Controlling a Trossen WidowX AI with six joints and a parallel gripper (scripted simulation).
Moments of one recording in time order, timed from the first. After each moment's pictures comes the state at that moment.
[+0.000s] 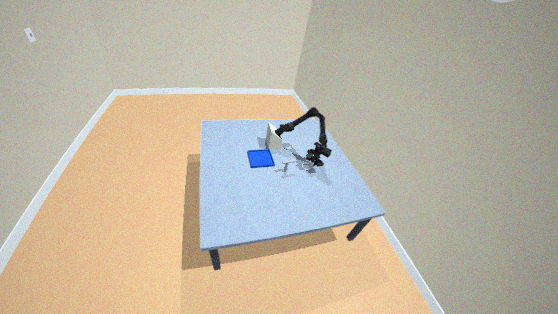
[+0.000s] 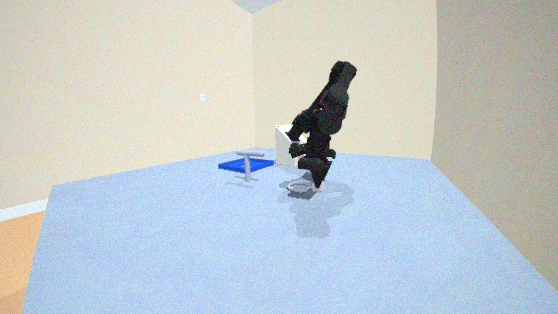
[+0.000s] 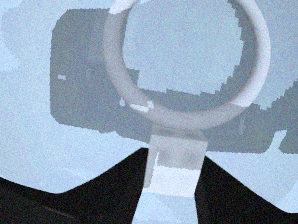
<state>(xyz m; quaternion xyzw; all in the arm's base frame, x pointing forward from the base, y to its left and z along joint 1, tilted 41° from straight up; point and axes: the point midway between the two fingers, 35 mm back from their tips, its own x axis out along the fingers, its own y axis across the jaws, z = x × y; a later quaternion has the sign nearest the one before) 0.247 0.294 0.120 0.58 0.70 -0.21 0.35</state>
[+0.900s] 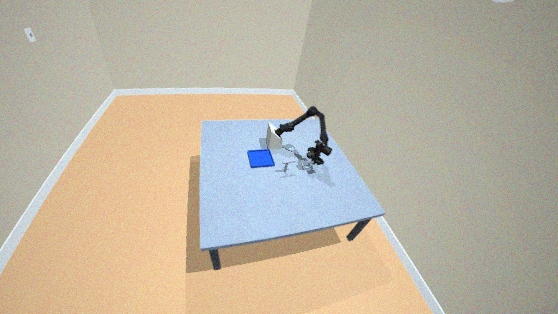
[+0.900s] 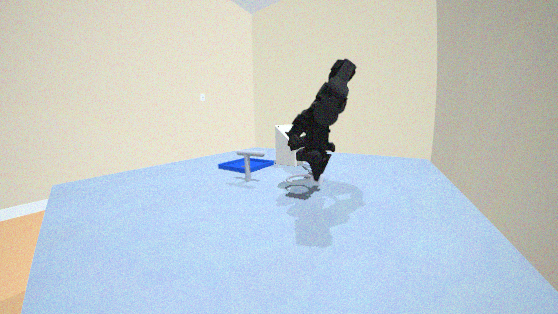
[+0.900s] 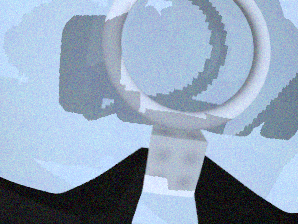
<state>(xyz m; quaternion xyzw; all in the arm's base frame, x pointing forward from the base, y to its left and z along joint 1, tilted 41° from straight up) 0.248 0.277 0.133 0.58 0.70 -0.22 0.35</state>
